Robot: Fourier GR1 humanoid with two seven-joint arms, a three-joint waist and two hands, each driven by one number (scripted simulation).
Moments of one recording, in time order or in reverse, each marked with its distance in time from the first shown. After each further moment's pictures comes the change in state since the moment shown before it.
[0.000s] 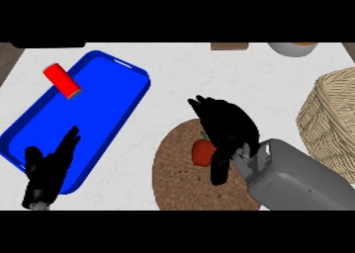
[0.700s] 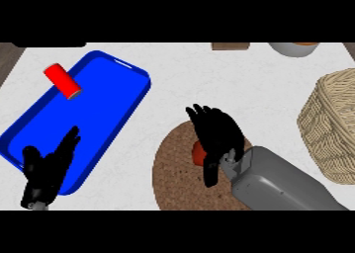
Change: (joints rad) left arm 0.000 -0.007 0.019 -0.002 0.006 -0.035 0.009; right arm 0.071 0.091 0.023 0.108 0.131 -0.020 -0.045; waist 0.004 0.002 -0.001
